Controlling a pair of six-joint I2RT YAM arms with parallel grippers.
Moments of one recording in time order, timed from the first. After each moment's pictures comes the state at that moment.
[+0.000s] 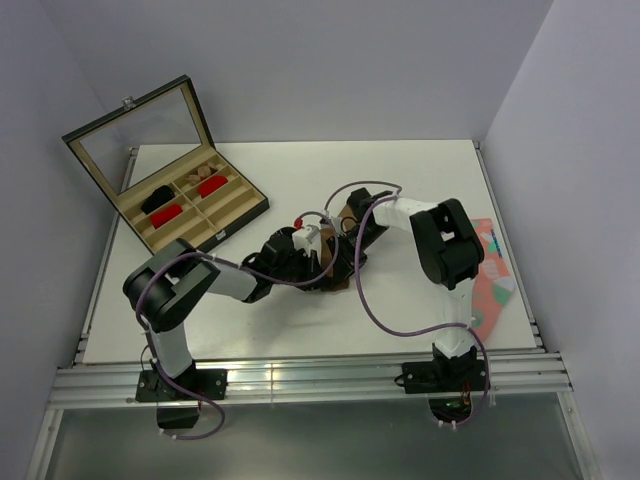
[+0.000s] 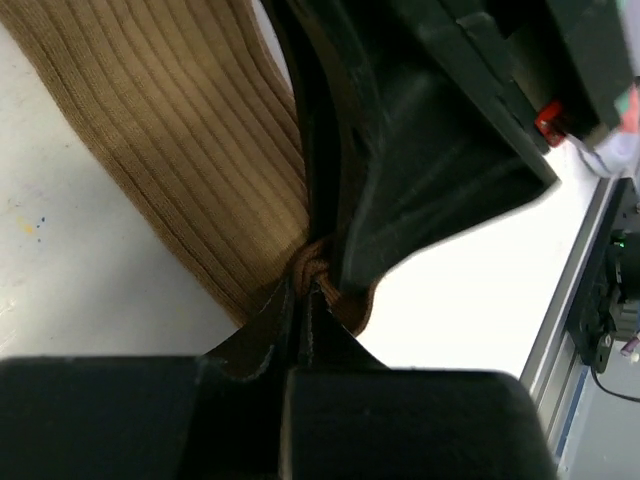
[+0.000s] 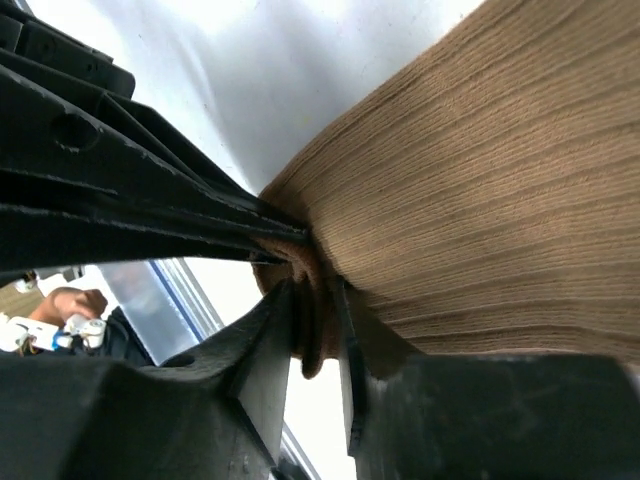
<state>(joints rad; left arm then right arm) -0.75 1.82 0.66 0.66 0.40 -0.53 0.42 2.07 1.33 -0.84 -0.80 -0.26</state>
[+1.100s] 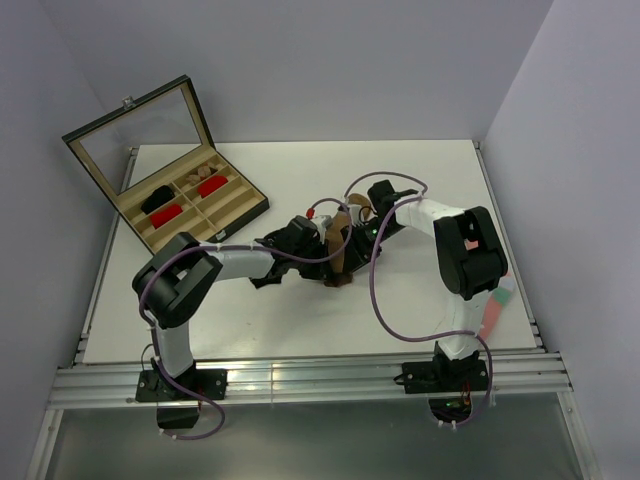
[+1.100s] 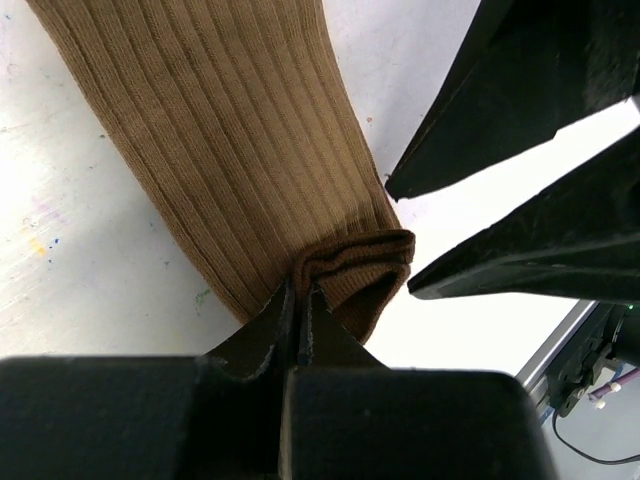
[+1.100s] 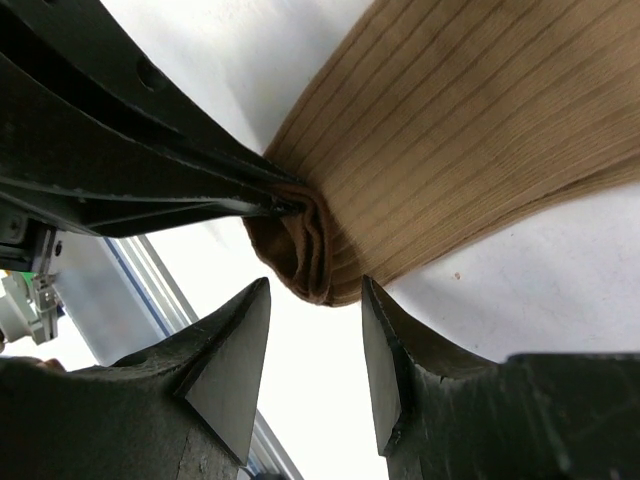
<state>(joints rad) -0.78 1.86 0.99 0.08 0.28 -0.60 0.32 1.91 1.22 -0.74 -0.77 -0.23</state>
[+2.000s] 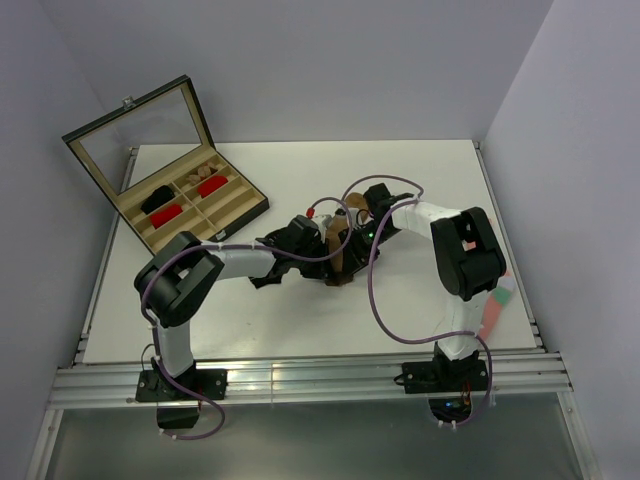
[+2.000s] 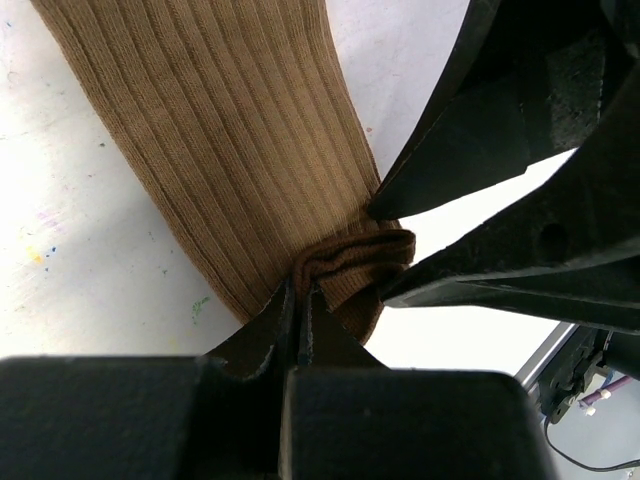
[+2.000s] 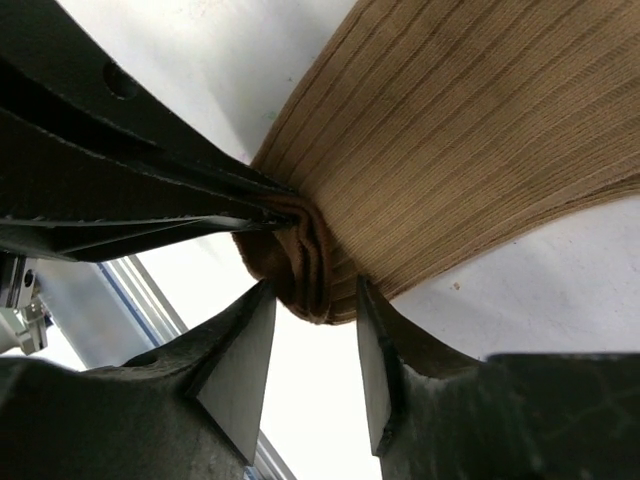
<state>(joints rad) -0.78 1.88 1.01 0.07 0.27 -0.63 0.35 1.91 1.19 -0.69 -0.72 -0.19</state>
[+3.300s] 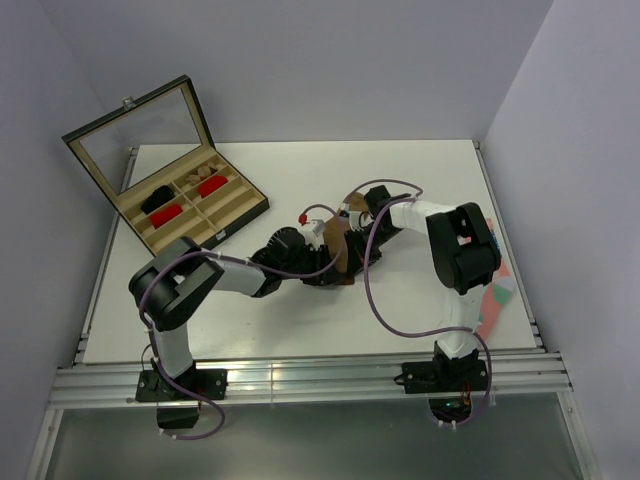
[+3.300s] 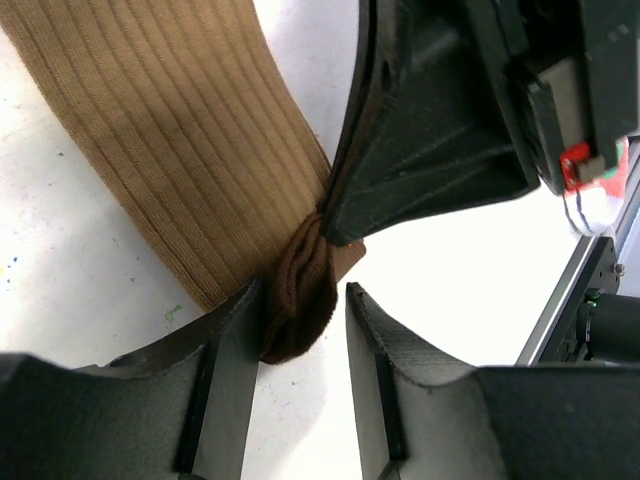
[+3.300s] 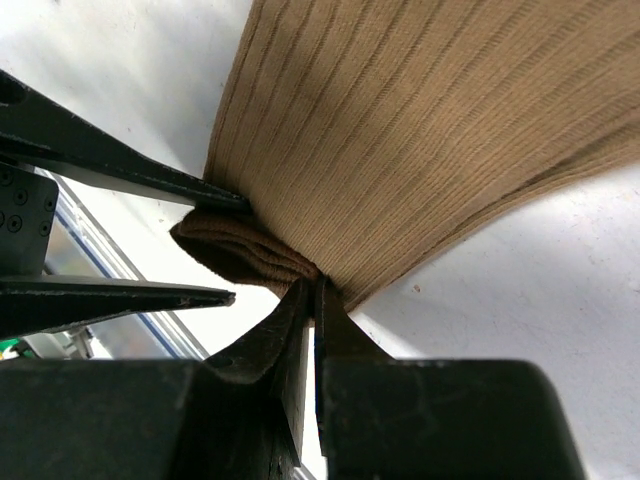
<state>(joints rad) -0.79 1.84 0.79 0.50 0.29 -0.65 0.33 1.97 1.20 -0.70 -0.68 -0.12</state>
